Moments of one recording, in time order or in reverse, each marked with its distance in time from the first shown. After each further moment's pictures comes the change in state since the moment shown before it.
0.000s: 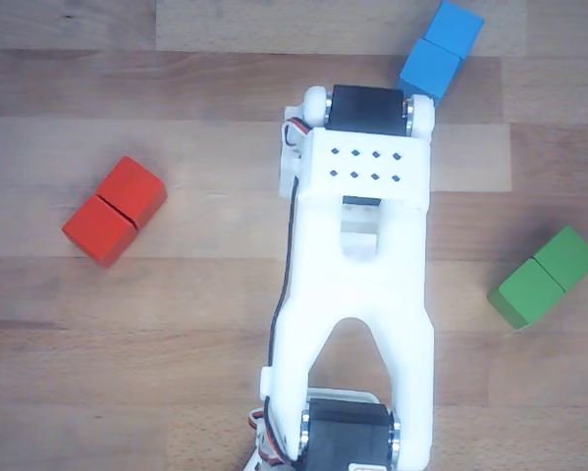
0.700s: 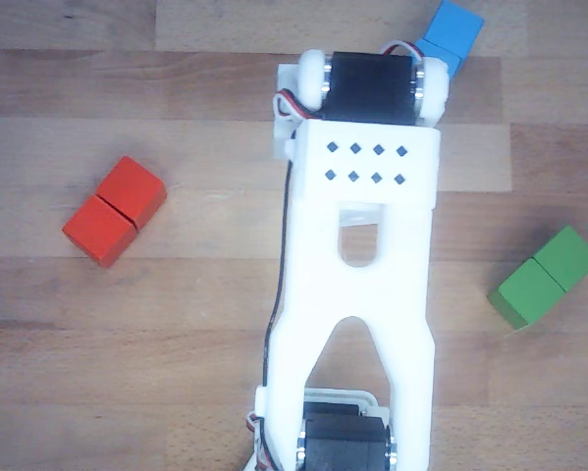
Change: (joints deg) arm -2.2 2.8 -16.2 10.8 0.1
